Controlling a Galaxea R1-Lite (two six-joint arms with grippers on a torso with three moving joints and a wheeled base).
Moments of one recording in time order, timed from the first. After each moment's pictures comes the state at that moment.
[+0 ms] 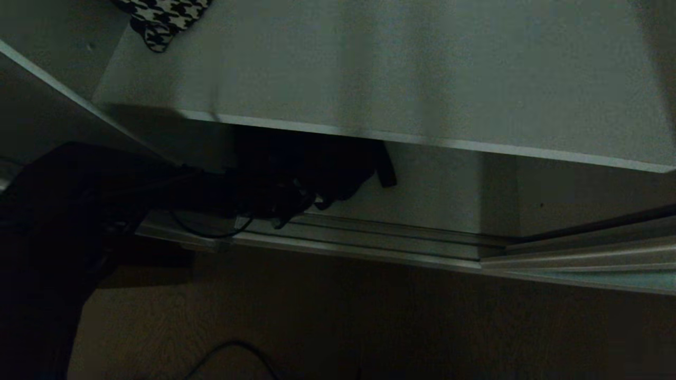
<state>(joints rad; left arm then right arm) -0.31 2.24 -1.69 -0.05 -0.23 -0.85 0.00 0.00 0.00 -0.01 0.00 0.02</state>
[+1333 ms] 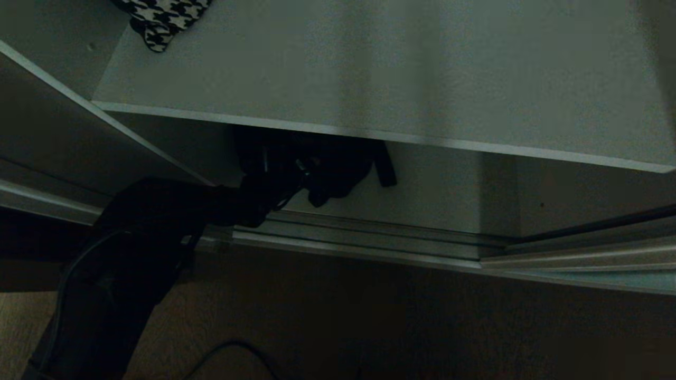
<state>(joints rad) -0.29 2.50 -1.94 -0.49 0.05 -0.73 0.00 0.00 0.00 -0.01 0.00 0.02</state>
